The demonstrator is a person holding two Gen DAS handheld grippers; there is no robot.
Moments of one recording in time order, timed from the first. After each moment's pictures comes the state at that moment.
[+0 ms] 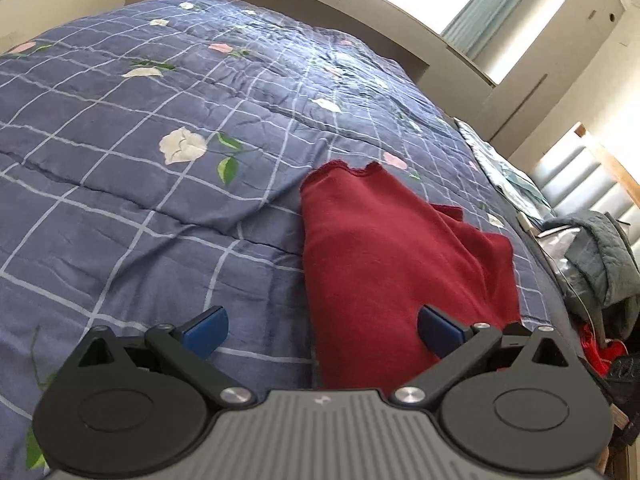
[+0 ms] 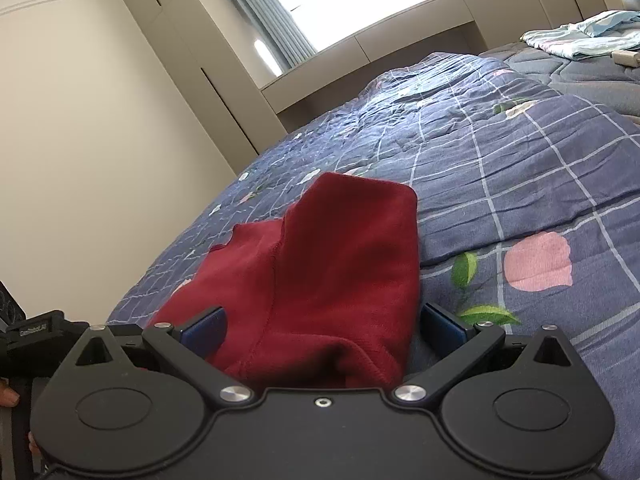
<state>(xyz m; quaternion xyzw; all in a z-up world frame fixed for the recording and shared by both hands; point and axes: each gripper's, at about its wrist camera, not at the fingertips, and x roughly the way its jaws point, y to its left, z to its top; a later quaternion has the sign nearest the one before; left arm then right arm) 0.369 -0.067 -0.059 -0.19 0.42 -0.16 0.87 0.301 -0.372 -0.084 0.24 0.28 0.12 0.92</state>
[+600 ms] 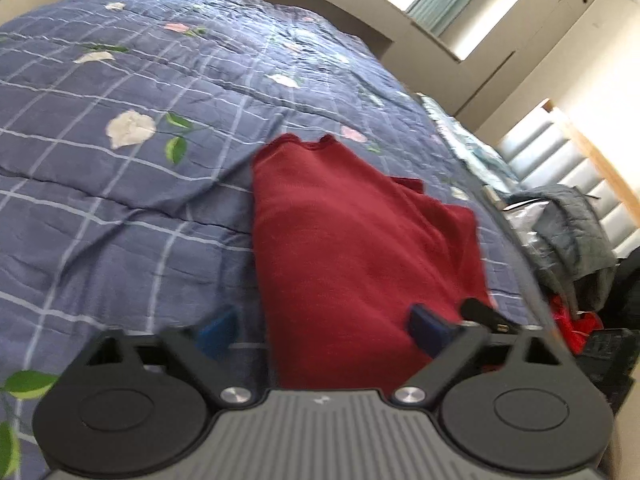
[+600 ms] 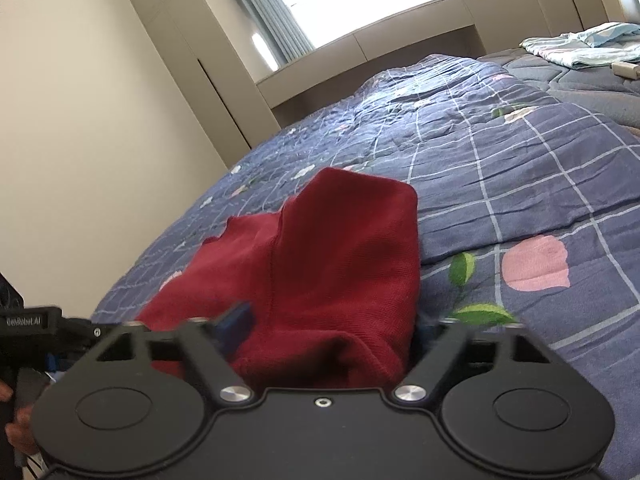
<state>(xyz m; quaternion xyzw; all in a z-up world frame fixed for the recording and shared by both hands) 0.373 -0.081 -0.063 -0.20 0.44 -0.23 0.85 0.302 -0.362 -0.080 0.22 0.29 0.11 0.93</state>
